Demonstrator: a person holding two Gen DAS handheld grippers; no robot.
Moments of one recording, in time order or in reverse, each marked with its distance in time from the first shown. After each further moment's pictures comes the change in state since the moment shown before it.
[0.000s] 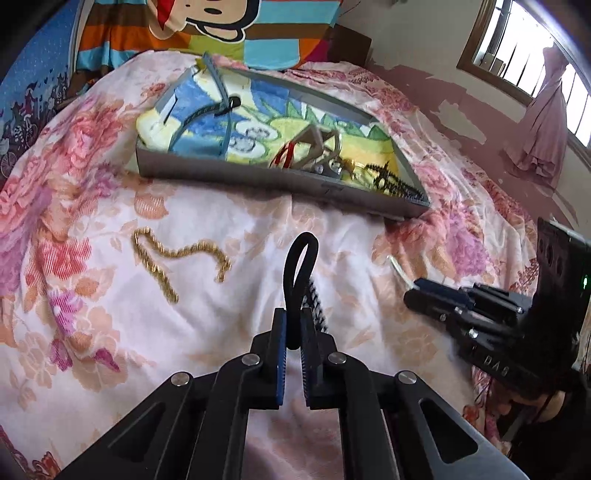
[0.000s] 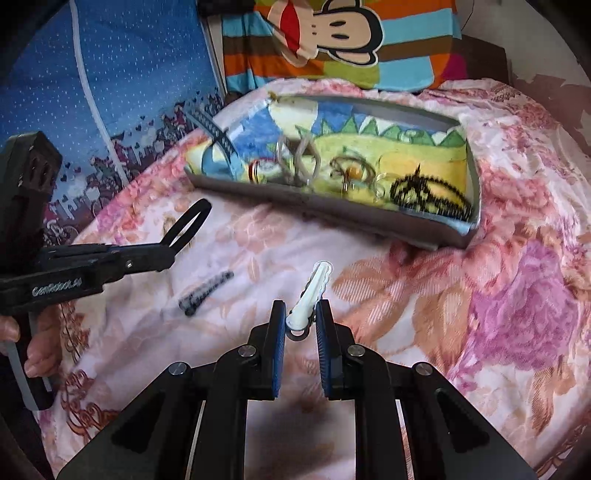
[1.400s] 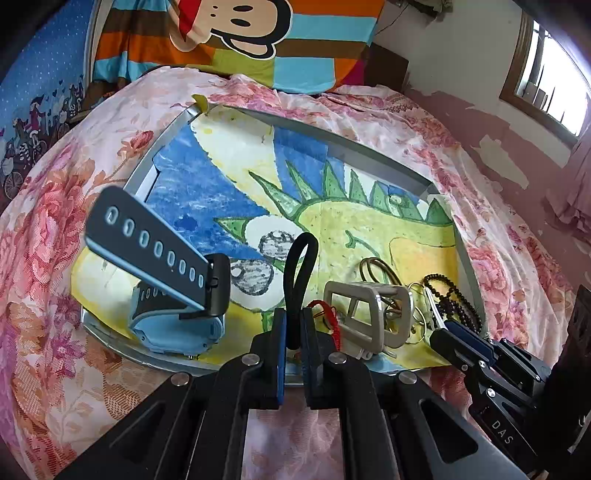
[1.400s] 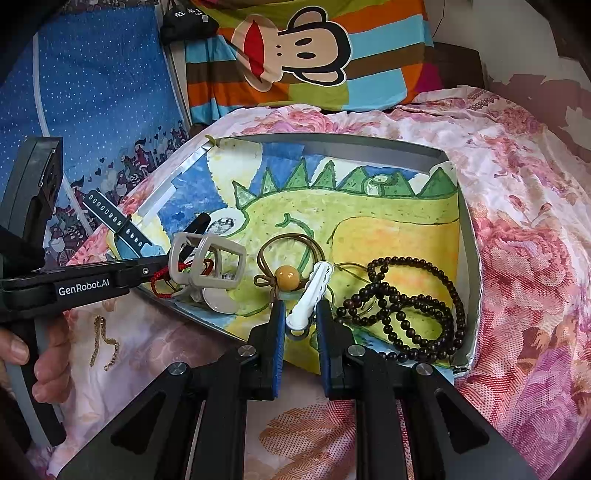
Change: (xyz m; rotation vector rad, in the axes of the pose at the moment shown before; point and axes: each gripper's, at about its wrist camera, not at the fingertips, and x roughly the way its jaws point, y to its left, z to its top) left arm 0.077 0.010 0.125 -0.080 -0.062 0.107; right arm 0.065 -0.045 0.076 0.076 -0.082 -0.072
